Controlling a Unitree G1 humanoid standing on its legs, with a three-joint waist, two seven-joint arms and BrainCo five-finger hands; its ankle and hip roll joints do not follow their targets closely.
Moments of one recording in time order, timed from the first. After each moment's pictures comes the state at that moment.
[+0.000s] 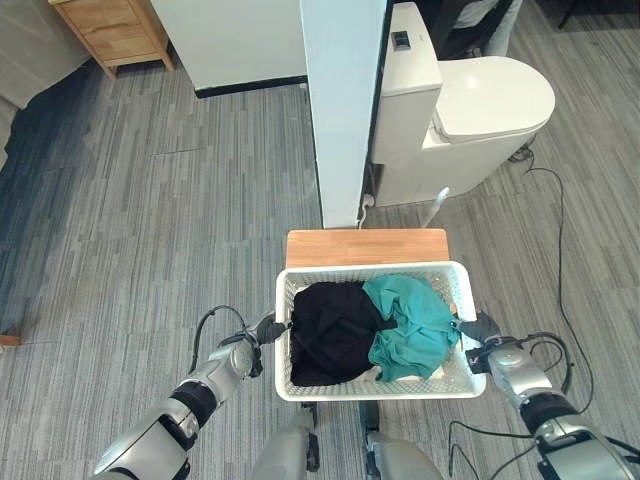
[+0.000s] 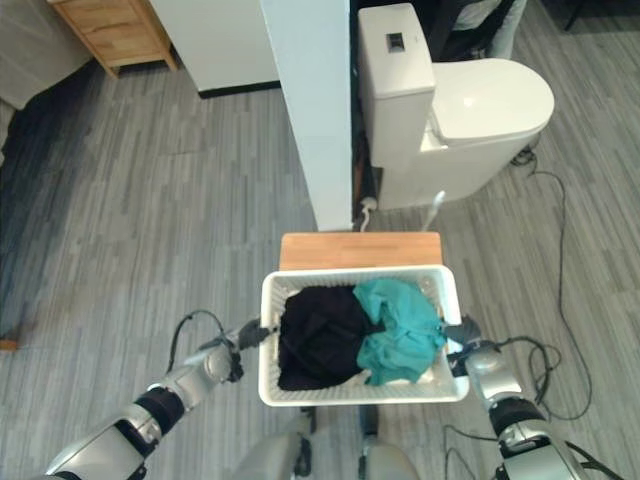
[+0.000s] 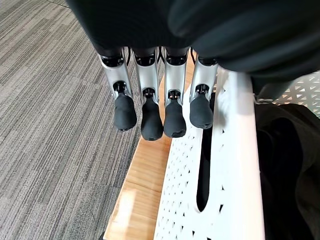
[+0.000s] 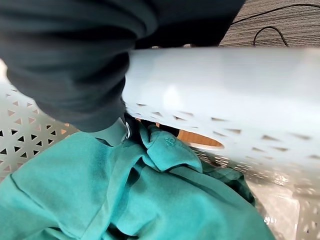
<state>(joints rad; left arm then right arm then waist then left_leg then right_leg) -0.47 0.40 -0.68 0.81 0.28 0.01 0.09 -0.37 -0.53 0.26 0.84 0.19 0.09 -0.06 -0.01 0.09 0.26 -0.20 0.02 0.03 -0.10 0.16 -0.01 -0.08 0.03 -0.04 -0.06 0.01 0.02</state>
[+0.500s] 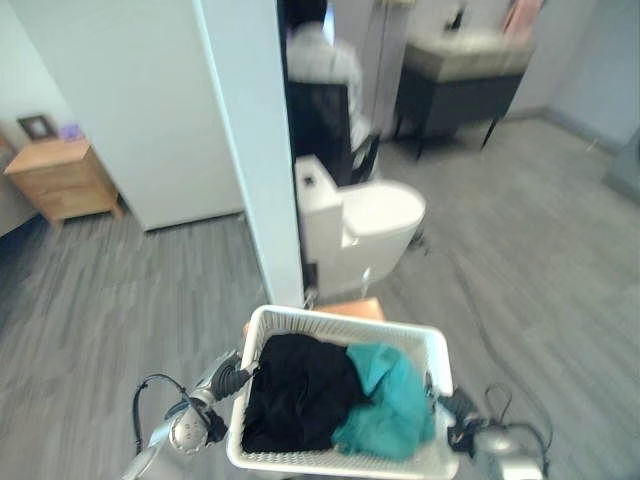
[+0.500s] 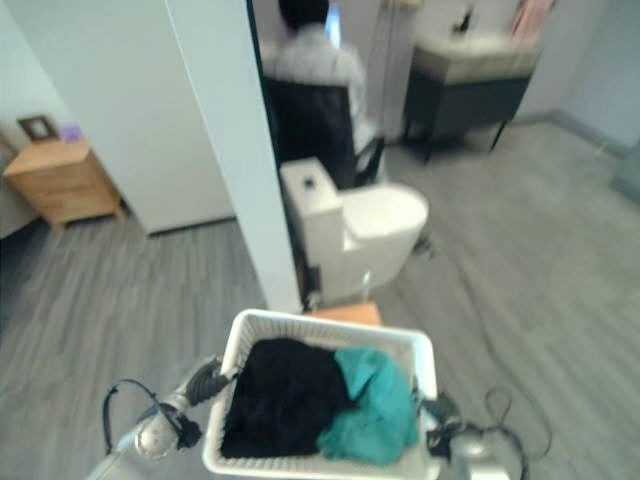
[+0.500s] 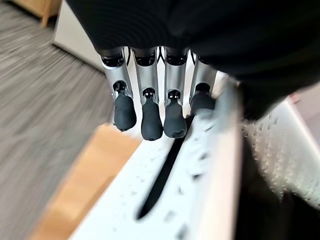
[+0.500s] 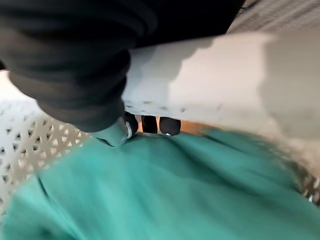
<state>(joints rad) 0.09 0.54 -0.31 0.21 0.28 -0.02 0.06 0.01 -0.31 0.12 0.64 0.26 0.10 0.04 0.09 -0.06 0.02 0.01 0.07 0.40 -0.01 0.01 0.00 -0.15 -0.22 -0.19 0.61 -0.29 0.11</state>
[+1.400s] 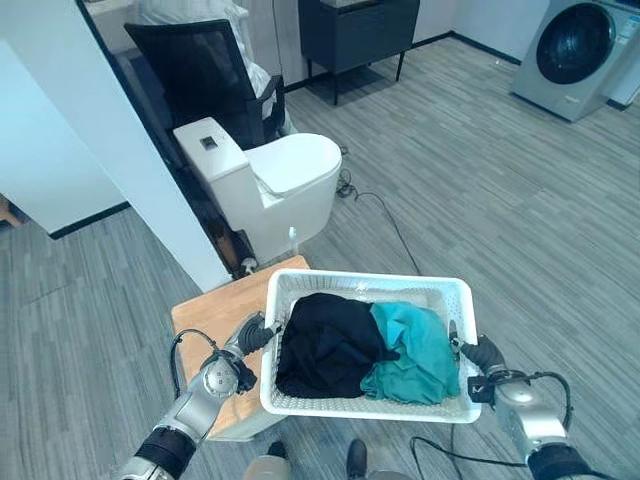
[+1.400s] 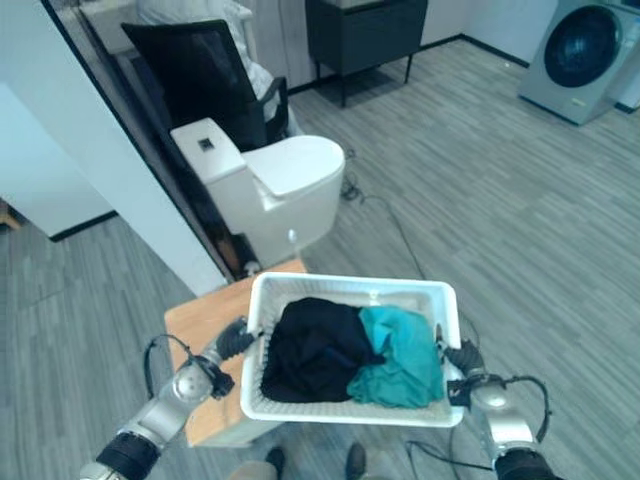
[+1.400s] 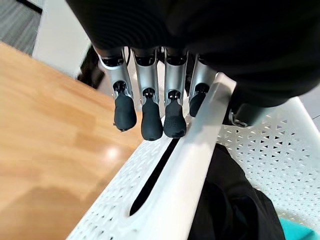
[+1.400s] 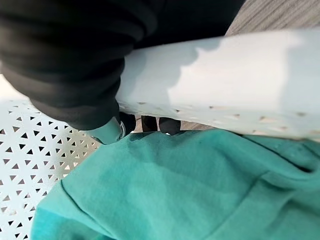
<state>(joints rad) -0.15 0.43 -0.37 0.36 0.19 -0.02 0.06 -0.08 -0.46 0.08 0.52 0.26 0.10 -0.01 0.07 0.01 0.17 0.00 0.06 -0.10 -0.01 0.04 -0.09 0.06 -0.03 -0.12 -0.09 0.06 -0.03</state>
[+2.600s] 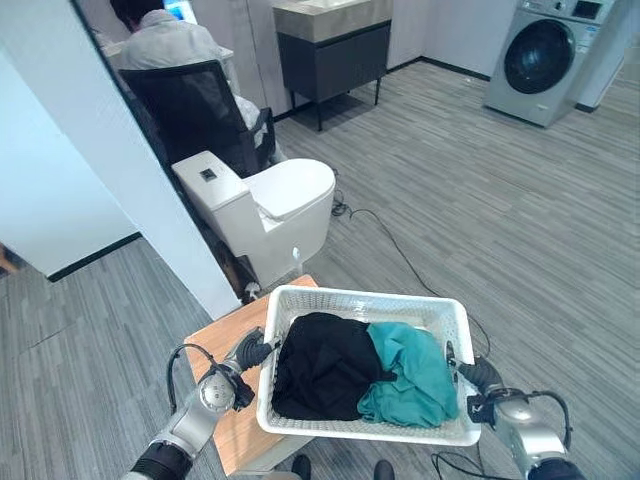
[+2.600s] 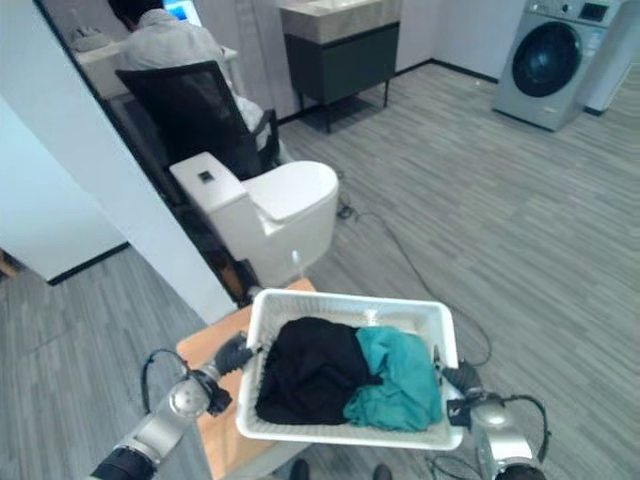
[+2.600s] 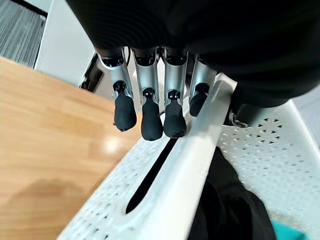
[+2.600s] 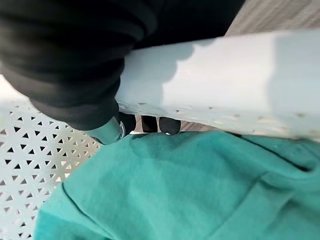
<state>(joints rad) -0.09 0.43 -0.40 0.43 0.16 -0.02 0.02 -0.04 -0.43 0.09 0.61 0.26 0.10 0.02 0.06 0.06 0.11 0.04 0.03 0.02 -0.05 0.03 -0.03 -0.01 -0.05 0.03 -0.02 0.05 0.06</state>
